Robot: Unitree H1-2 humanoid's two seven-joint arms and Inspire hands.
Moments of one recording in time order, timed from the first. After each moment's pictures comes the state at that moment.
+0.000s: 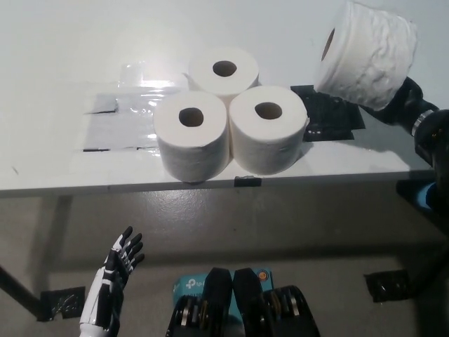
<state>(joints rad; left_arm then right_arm) 0.05 0.09 0.00 0.09 -0.08 -0.20 -0.11 -1.10 -0.27 -0.52 1.28 0.38 0.34 0.53</state>
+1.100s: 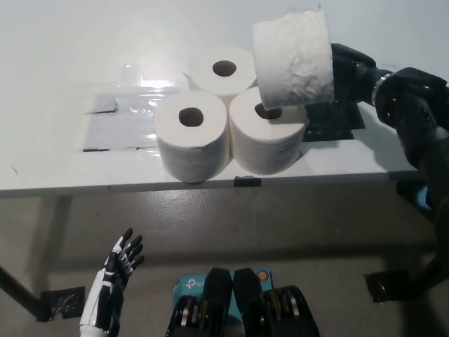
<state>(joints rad) 0.05 0.09 -0.01 0.09 -0.08 -0.20 -0.11 -1.24 -0.21 -0.16 1.31 0.25 0.29 0.45</state>
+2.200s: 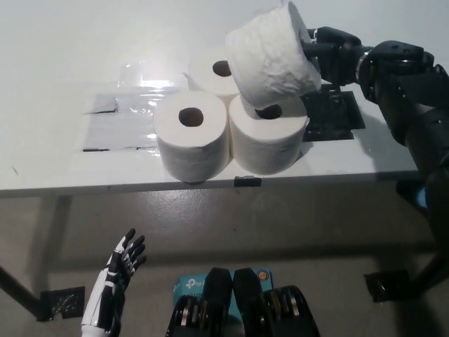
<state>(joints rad) 0.05 0.09 -0.02 0.08 -0.07 -0.20 -0.11 -1.35 -0.19 -0.03 1.38 0.11 0.25 0.34</state>
